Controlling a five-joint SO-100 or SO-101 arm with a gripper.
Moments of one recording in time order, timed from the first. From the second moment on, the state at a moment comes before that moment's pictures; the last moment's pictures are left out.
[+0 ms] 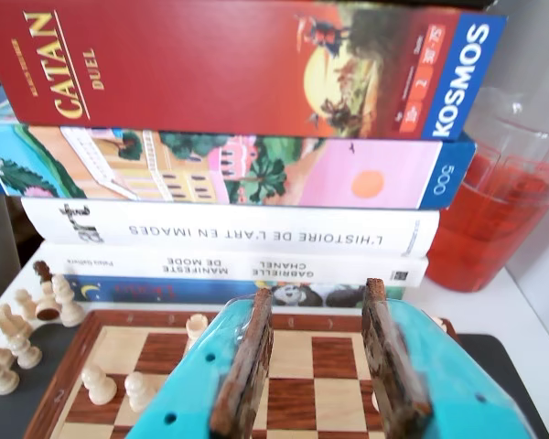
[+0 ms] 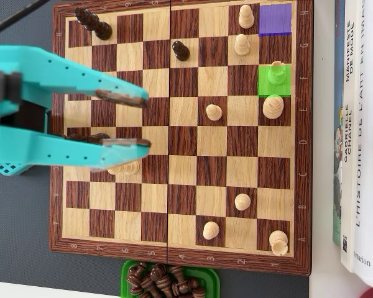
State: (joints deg) arm -0.4 164.4 157.4 6.8 89.7
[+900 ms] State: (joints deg) arm -0.3 189.8 180.0 -49.8 89.7
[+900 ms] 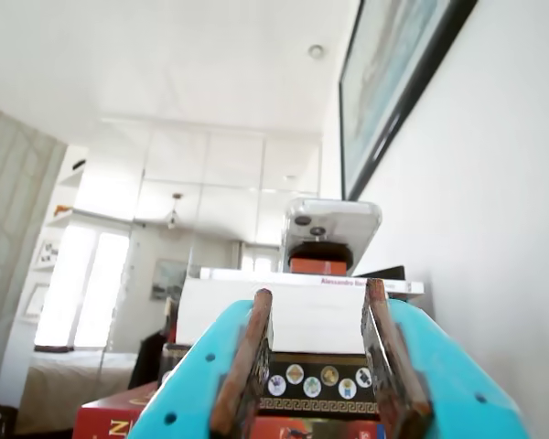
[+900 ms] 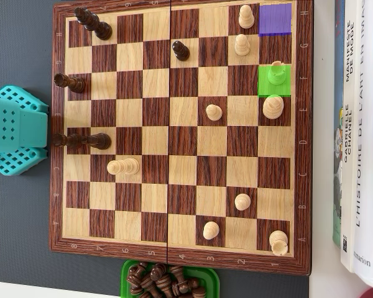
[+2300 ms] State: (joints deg) arm -4.0 192.3 179.9 -103.4 82.4
